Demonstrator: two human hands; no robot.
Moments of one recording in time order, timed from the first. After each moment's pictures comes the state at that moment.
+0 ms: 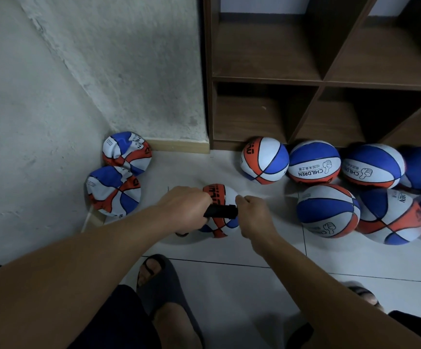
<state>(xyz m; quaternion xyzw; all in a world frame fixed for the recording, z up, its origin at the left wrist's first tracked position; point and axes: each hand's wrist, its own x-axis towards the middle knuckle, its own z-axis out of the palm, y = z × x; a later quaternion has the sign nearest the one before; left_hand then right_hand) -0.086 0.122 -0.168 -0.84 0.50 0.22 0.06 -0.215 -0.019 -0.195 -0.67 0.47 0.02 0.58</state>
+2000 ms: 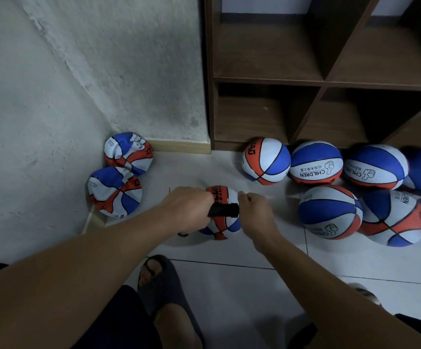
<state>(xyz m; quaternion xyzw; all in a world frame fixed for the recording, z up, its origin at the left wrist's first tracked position) -0.086 0.114 -0.171 -0.85 0.49 0.21 0.07 -0.216 -0.025 -0.195 -0.72 0.43 0.00 0.55</state>
